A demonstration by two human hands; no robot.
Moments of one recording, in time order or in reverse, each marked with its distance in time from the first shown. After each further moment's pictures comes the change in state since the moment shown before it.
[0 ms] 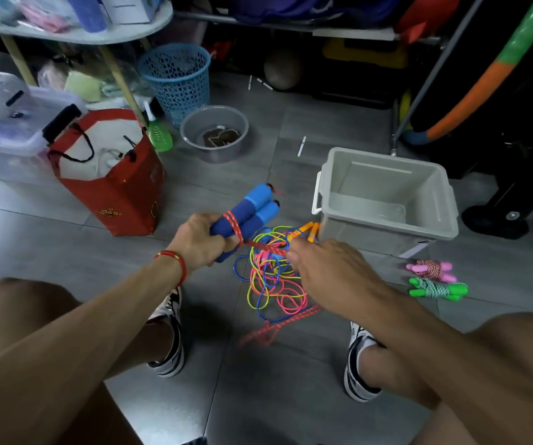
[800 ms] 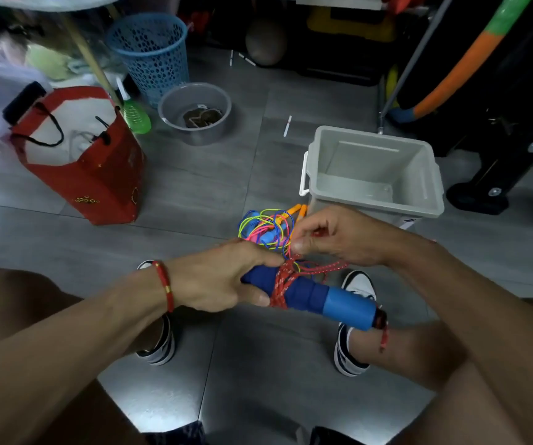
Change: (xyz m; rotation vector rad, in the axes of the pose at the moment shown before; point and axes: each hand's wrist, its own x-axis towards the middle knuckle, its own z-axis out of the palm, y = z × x) left_hand -0.064 0.047 0.007 0.222 -0.762 0.563; right_hand 0.010 0.053 -0.021 0.646 -0.220 -0.160
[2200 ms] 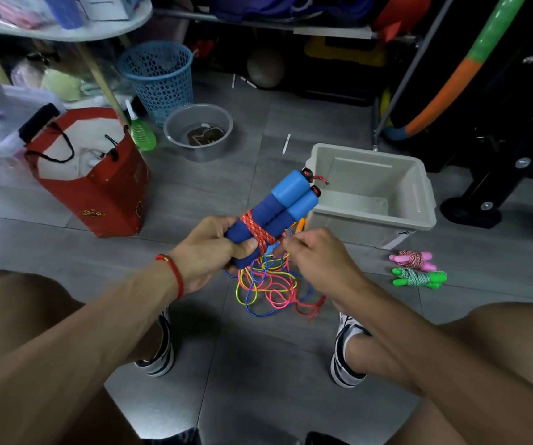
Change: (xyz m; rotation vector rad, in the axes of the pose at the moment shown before) left_hand 0.017 -0.024 0.001 -0.737 0.537 -0.220; right_hand 0.002 -0.017 0.053 0.150 0.493 0.323
